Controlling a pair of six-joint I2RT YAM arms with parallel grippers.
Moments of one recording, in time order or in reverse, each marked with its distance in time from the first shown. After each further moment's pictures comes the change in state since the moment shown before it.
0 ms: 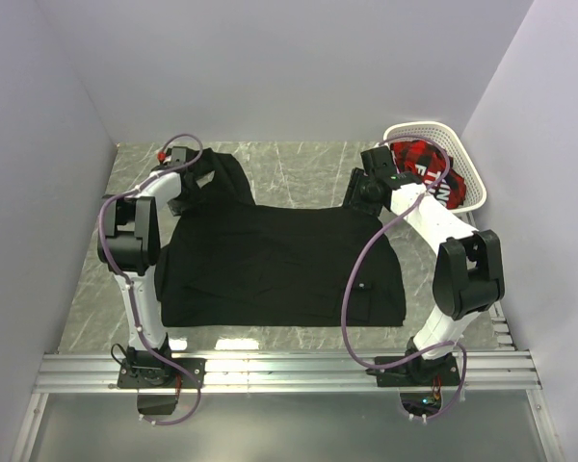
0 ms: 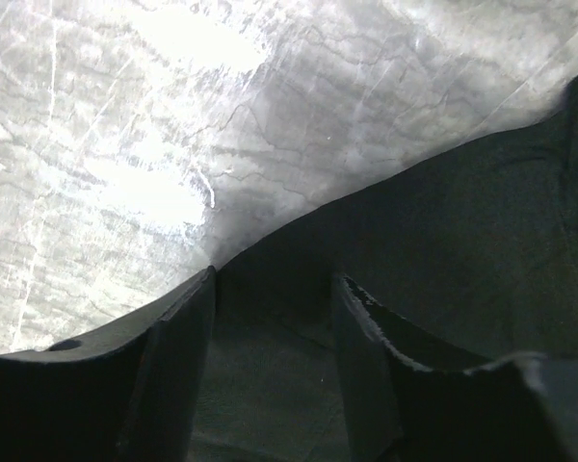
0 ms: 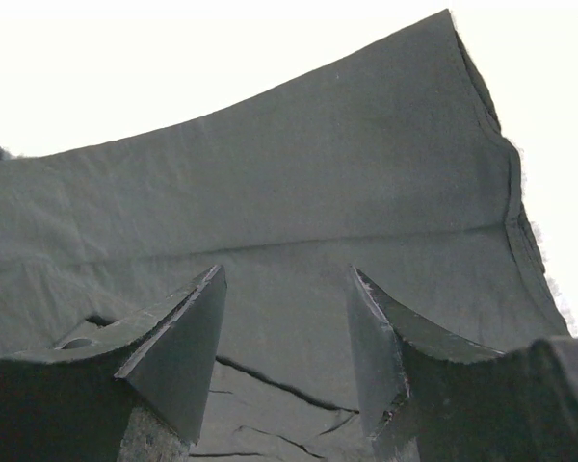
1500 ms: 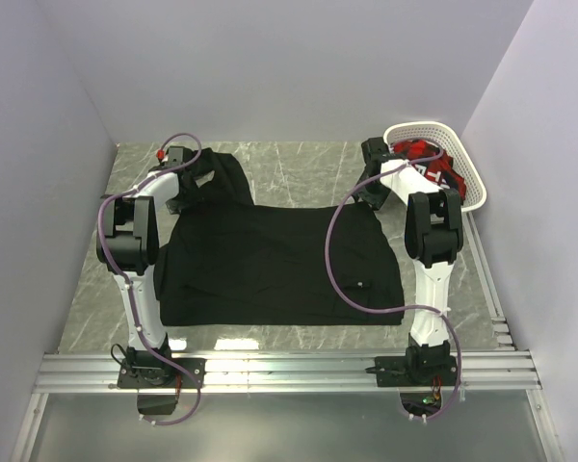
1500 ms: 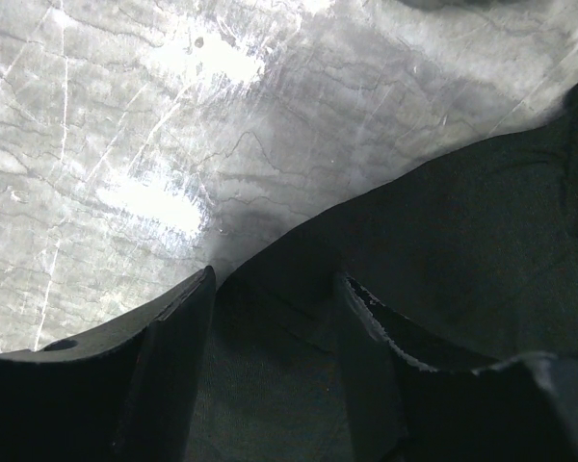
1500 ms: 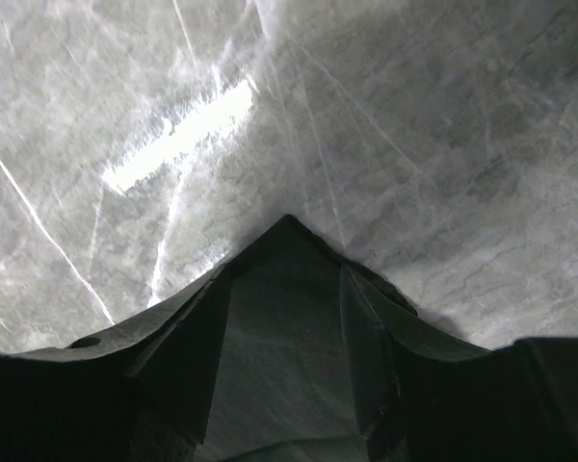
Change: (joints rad) left arm 0.016 0.007 -0.002 0.038 0.014 0.053; right arm -0.121 0.524 0.433 -0.156 0.127 0.170
